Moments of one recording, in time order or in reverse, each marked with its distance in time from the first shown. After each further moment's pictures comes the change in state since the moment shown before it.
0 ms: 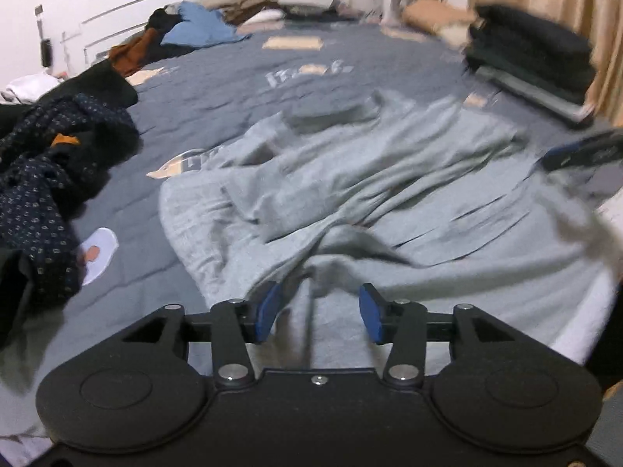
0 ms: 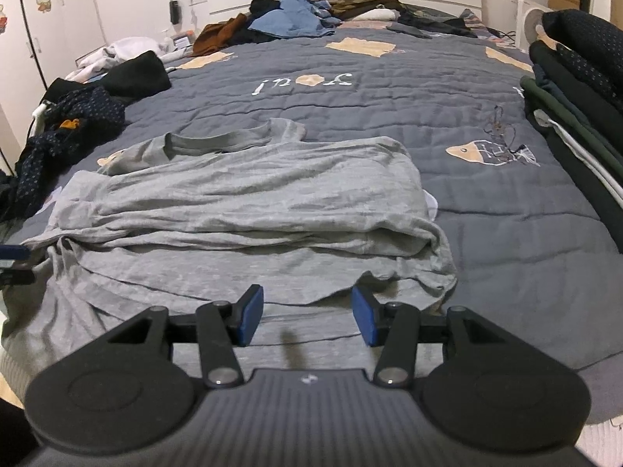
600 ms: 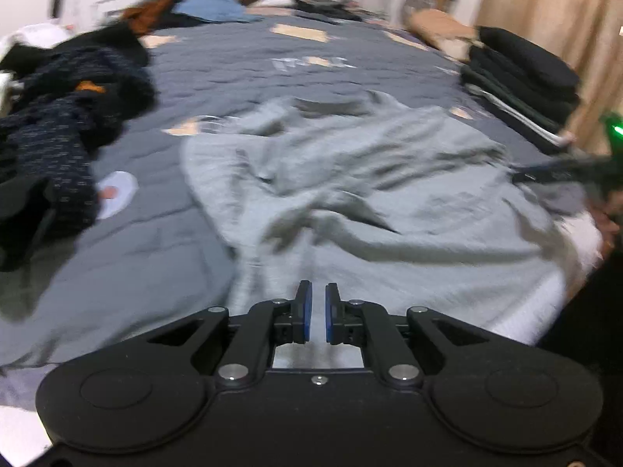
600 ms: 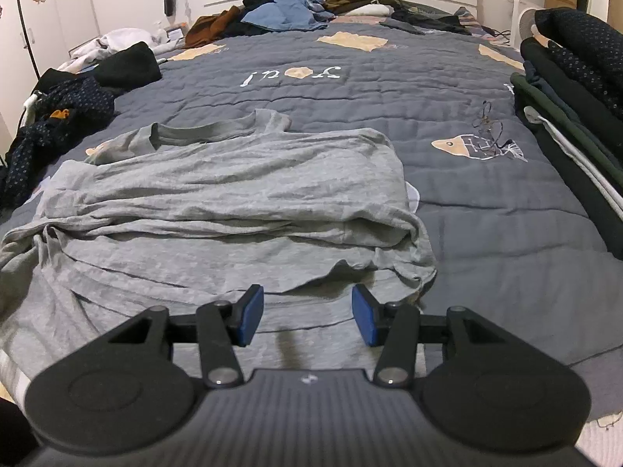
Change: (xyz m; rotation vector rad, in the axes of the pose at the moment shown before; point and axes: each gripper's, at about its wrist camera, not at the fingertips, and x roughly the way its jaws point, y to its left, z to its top) left arm -0.063 0.025 -0.032 -0.113 0.020 -0.232; right arm 0.000 -0.011 -0.004 -0.013 0.020 -0.034
